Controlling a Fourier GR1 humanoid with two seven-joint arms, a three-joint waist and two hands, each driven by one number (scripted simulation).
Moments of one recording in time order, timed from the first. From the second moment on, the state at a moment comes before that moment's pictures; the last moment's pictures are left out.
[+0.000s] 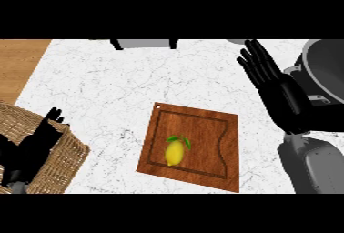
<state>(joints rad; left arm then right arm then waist) 0.06 0.48 -0.09 -1.48 0.41 0.13 0.13 -0.37 -0.21 0.10 -1.66 -0.27 0.08 0.11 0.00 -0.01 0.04</state>
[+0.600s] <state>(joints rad) 0.08 0.47 -0.10 -1.63 0.40 0.24 0.18 -0.40 -0.44 0.12 -1.60 -0.04 0.21 0.01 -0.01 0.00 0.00</state>
